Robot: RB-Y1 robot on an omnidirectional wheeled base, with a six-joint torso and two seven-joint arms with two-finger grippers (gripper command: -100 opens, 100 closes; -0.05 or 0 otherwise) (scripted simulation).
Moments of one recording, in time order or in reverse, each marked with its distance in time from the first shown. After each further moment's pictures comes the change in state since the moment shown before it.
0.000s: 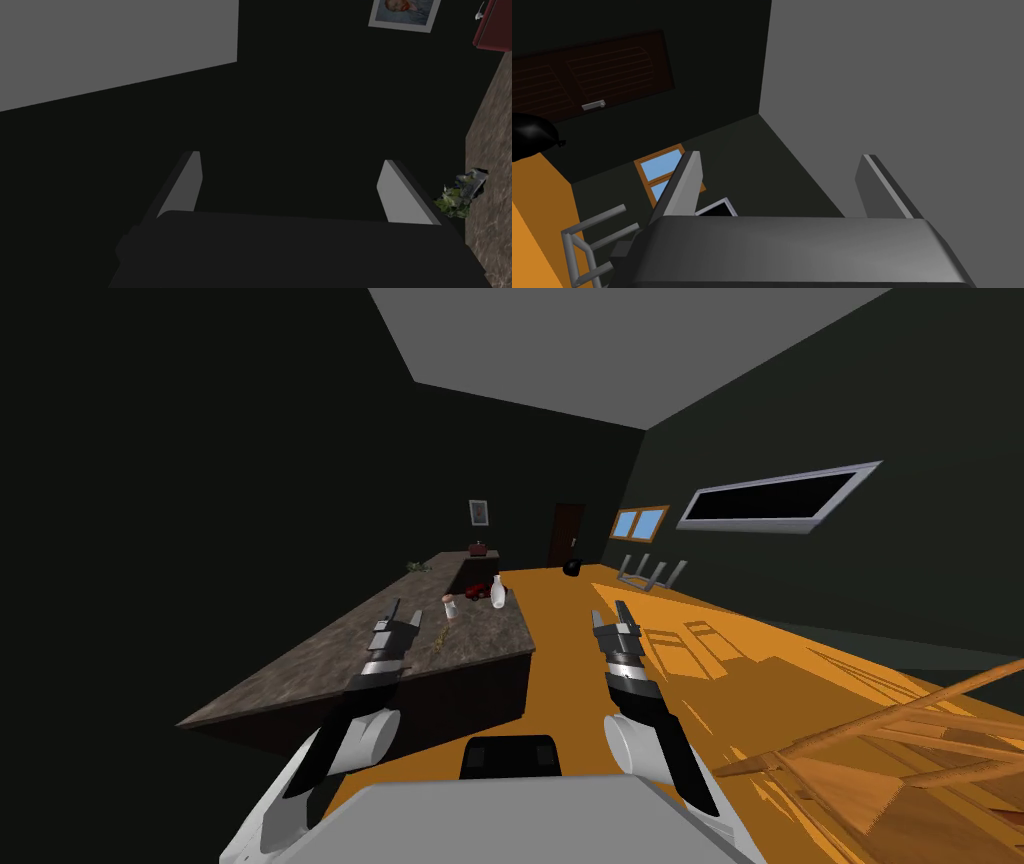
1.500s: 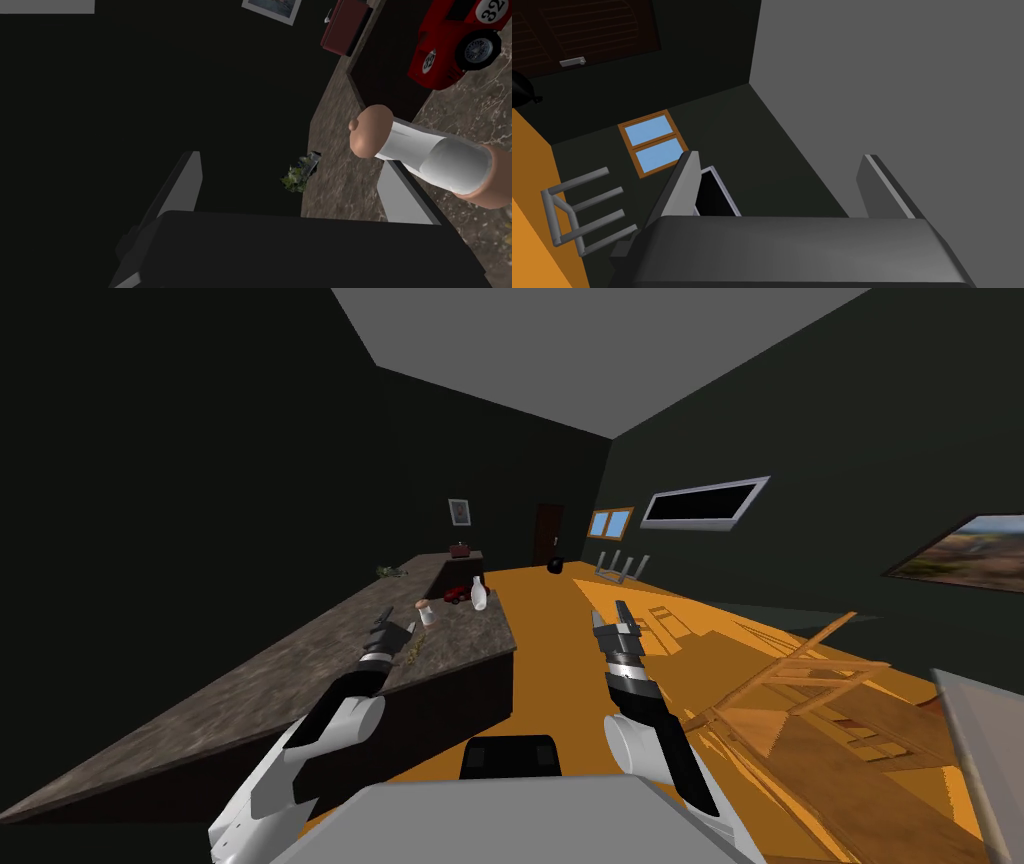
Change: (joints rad) left arm -0.094 0.065 0.151 0.123 0.089 0.368 0.284; right arm 0.000 0.000 0.000 0.000 0.000 0.000 0.000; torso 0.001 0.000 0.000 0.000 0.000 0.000
